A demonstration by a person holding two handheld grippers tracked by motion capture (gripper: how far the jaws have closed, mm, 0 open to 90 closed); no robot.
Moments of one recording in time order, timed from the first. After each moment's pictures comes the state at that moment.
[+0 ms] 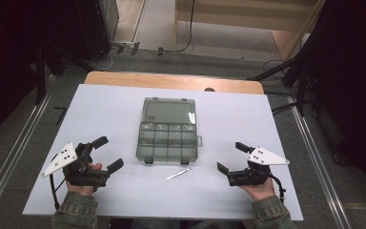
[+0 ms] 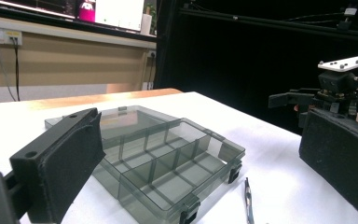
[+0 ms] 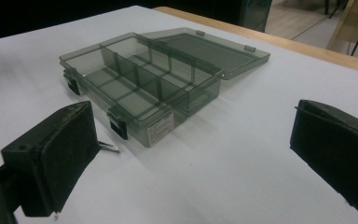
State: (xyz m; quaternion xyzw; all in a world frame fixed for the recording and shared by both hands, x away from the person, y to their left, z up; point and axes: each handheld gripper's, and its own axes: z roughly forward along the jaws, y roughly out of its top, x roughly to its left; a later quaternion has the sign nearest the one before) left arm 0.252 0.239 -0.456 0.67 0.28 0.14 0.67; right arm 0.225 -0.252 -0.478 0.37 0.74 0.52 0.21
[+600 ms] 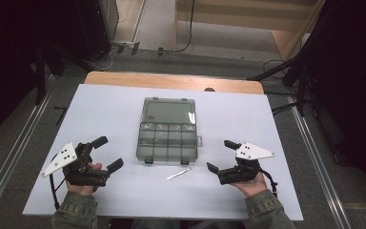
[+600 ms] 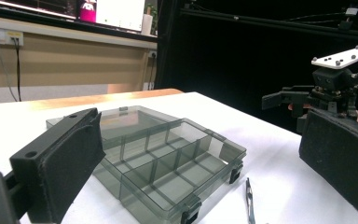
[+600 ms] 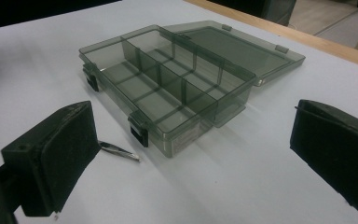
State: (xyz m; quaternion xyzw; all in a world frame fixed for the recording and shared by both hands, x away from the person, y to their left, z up) left arm 0.253 0.239 -0.456 0.67 0.28 0.14 0.67; right arm 0.238 -0.227 -0.470 0.34 0.77 0.50 0.19
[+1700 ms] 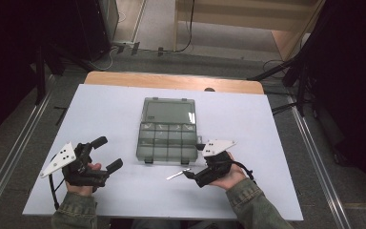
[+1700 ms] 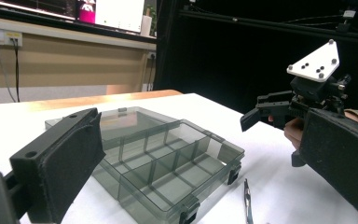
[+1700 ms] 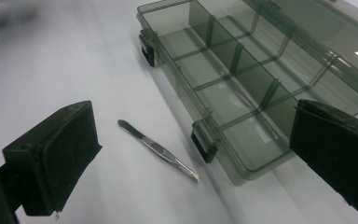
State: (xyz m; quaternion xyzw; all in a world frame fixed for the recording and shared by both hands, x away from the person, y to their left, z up) left arm 0.251 0.240 -0.455 0.67 0.28 0.13 0.67; right arm 0.263 -0.160 -0.469 0.25 0.86 0.43 0.10
